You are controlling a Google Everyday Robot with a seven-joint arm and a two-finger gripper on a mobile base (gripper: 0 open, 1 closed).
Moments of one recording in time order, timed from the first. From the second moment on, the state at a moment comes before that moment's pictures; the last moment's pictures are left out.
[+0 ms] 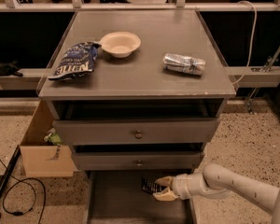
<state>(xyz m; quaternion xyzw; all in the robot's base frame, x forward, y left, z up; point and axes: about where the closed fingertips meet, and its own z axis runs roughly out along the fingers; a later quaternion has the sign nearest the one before) 0.472 -0.086 0.334 -0.52 0.71 0.36 0.32</state>
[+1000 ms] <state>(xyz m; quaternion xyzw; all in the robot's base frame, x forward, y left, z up) 0.467 -0.075 0.257 -0.48 0.77 0.33 0.27</state>
